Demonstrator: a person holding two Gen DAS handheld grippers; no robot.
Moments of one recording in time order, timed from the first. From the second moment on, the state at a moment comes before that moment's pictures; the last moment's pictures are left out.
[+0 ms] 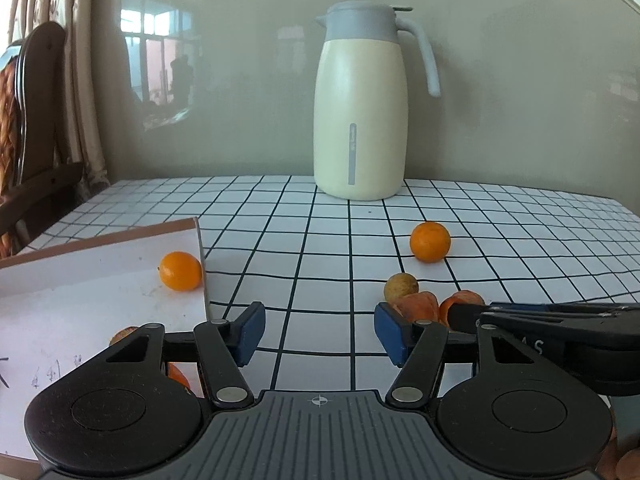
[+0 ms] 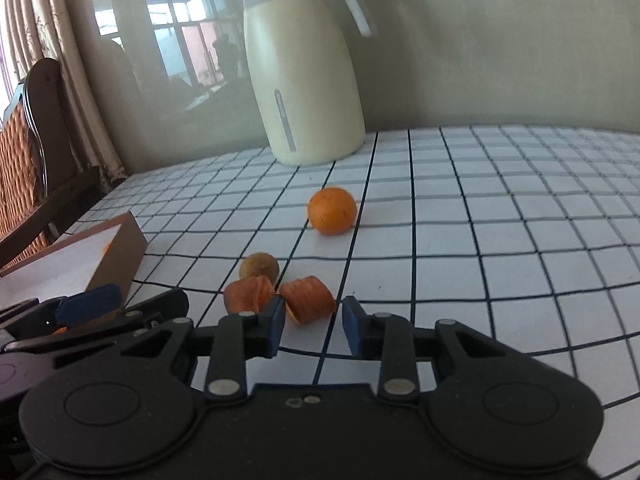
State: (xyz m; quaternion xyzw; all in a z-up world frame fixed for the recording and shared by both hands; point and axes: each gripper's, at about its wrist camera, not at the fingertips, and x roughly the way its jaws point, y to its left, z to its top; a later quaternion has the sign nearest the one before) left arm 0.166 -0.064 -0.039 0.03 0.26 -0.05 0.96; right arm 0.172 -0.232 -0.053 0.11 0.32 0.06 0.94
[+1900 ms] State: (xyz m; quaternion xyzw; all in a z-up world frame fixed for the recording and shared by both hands) left arm 0.188 -0.108 -0.055 0.00 0.30 -0.10 0.95; right arm 0.151 -0.265 -0.045 0.09 0.29 0.02 0.95
